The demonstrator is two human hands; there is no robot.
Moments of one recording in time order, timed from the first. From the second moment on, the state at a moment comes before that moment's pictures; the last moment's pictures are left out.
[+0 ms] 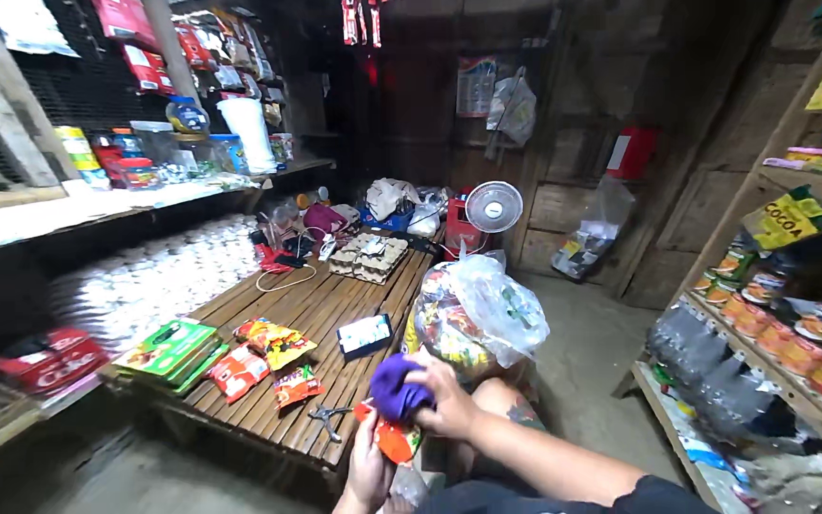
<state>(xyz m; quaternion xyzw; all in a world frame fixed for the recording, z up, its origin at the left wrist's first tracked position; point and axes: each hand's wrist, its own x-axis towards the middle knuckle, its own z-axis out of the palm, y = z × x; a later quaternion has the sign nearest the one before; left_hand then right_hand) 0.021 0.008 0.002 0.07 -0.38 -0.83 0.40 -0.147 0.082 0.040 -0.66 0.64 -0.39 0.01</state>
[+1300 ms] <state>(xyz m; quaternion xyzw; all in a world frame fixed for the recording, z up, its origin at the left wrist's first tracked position) 0.010 -0.056 -0.036 0.19 -0.05 -0.88 0.43 -0.349 0.102 0.101 -0.35 0.69 -0.61 -0.20</state>
